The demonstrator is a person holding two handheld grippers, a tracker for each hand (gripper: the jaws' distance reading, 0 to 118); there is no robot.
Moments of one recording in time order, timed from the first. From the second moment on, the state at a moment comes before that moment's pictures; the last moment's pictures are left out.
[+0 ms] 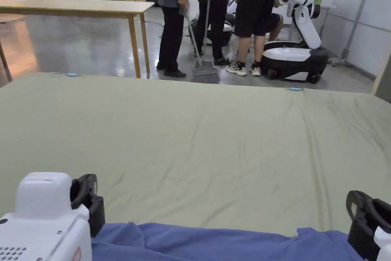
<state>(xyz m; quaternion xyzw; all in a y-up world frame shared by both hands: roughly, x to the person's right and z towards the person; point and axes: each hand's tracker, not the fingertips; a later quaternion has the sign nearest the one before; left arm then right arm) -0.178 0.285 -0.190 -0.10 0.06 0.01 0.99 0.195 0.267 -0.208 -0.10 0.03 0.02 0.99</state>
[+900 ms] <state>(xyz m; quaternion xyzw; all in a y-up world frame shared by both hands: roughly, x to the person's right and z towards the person) -0.411 0.167 -0.284 -0.48 -0.16 0.35 0.79 0.113 0.245 -0.202 -0.12 0.05 0.06 0.99</state>
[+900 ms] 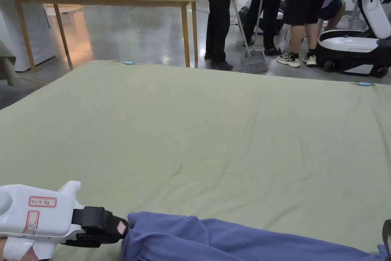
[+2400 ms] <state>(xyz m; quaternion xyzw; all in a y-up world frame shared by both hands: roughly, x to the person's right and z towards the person) -0.374 0.271 -0.277 -0.47 -0.10 0.25 0.84 0.148 0.250 -0.200 -0.13 0.03 0.03 0.99</state>
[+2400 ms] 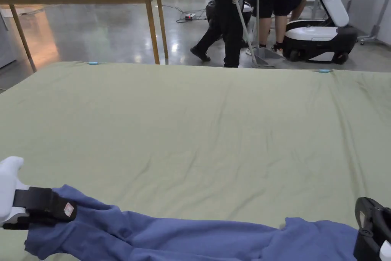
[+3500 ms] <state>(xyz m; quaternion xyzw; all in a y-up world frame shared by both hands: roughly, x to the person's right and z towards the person) -0.184 0.208 -0.359 -0.50 -0.21 0.25 0.80 0.206 0.231 -0.186 -0.17 -0.02 -0.02 0.99</state>
